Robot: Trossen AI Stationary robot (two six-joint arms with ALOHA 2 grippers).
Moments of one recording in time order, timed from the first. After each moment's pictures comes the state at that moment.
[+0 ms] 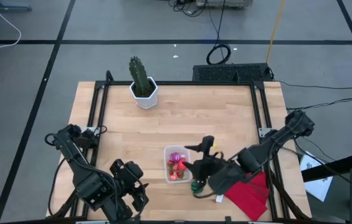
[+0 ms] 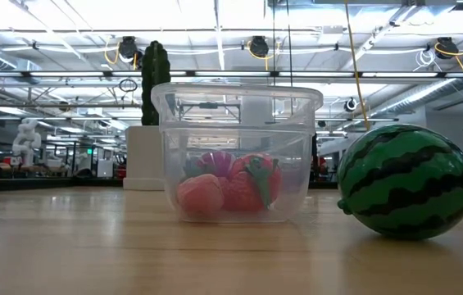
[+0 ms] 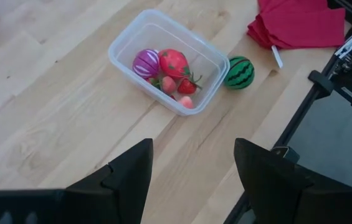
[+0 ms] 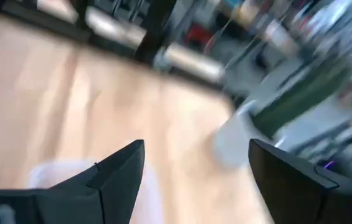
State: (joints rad) left arm -0.81 1.90 2.12 -1.57 -0.57 -1.50; right arm 0.59 1.67 1.58 -0.60 0.91 -0.01
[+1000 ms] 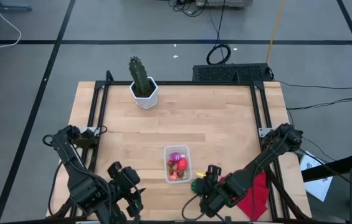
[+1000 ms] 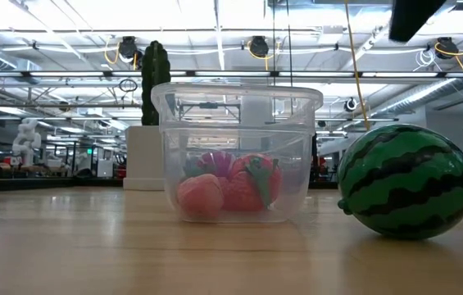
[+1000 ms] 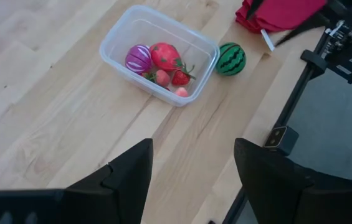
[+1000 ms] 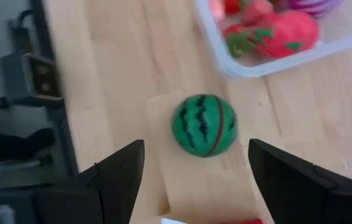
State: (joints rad) left arm -0.86 1.90 2.12 -1.57 -0.57 -1.44; right arm 0.69 1.91 1.64 -1.00 0.28 0.90
